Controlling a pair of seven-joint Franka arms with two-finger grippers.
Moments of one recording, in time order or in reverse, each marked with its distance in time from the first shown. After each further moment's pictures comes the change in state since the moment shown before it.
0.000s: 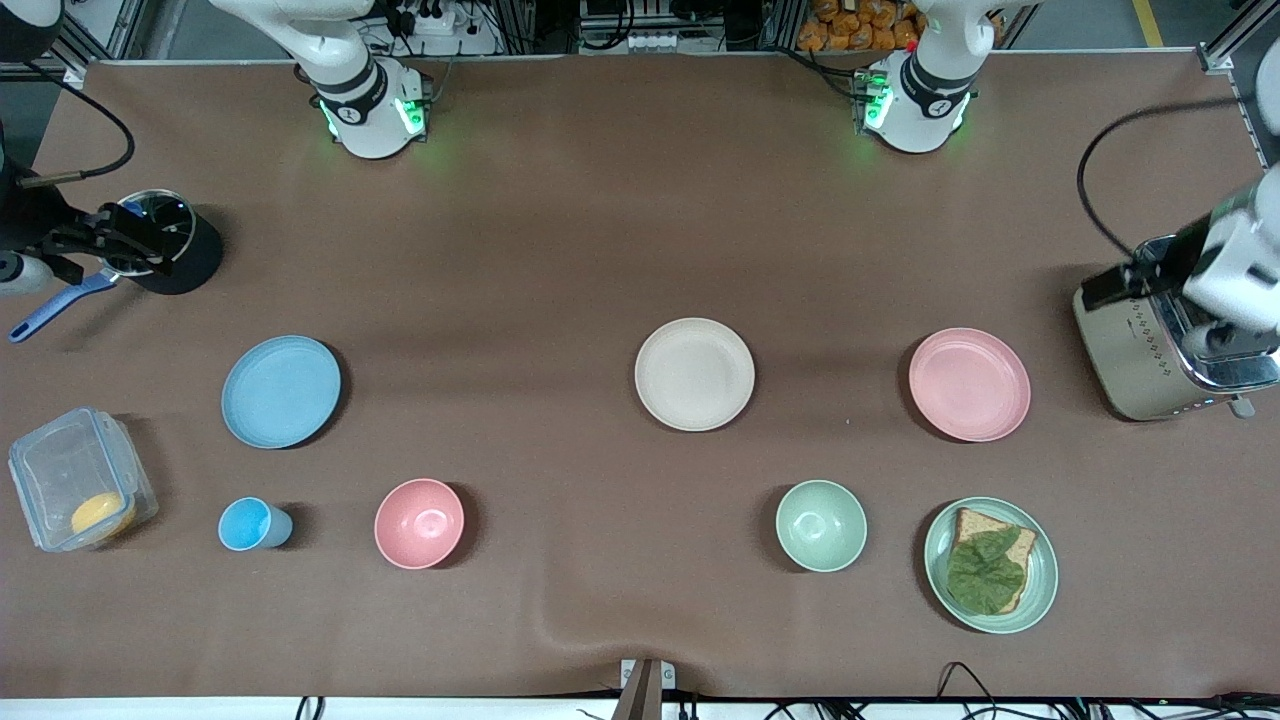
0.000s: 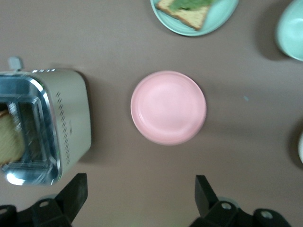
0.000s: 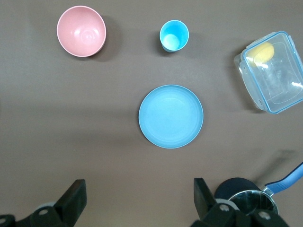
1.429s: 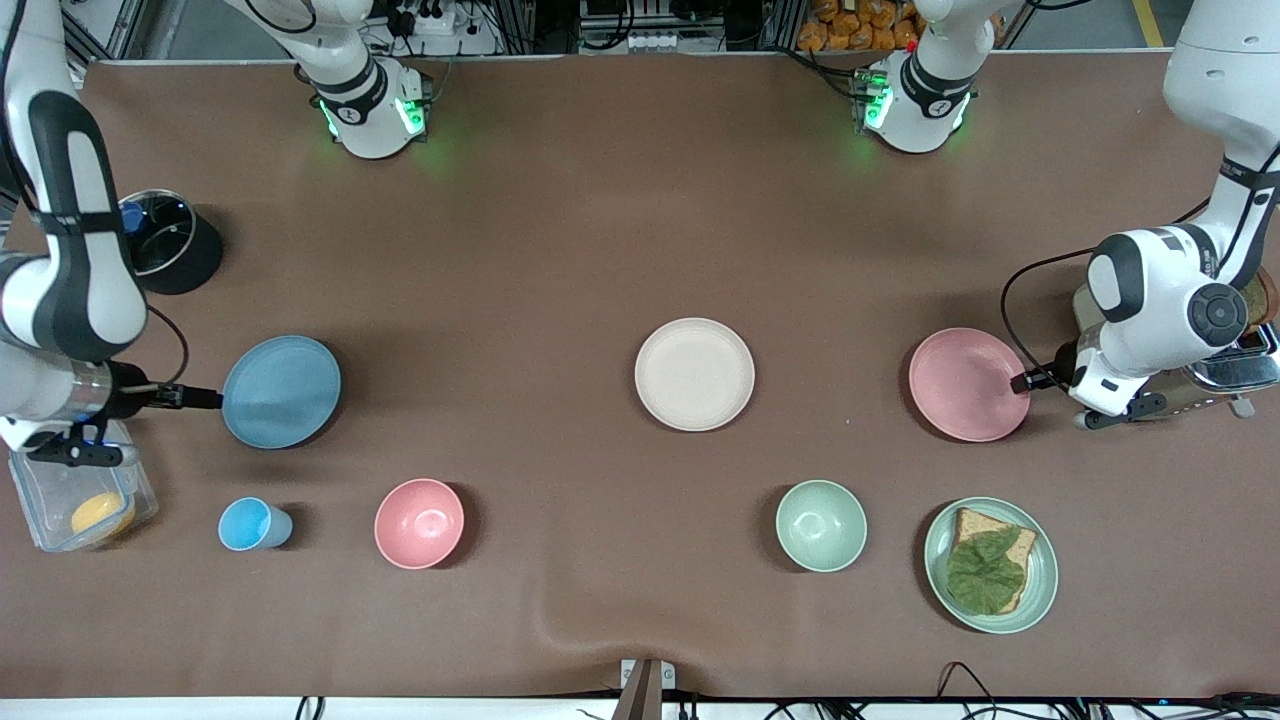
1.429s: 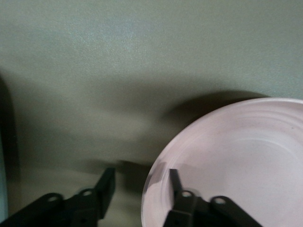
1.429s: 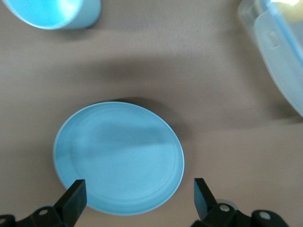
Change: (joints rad) left arm 0.182 0.307 0.004 -0.435 0.000 0.785 0.034; right arm -0.198 0.536 -0.004 -0.043 0.000 0.374 -0.011
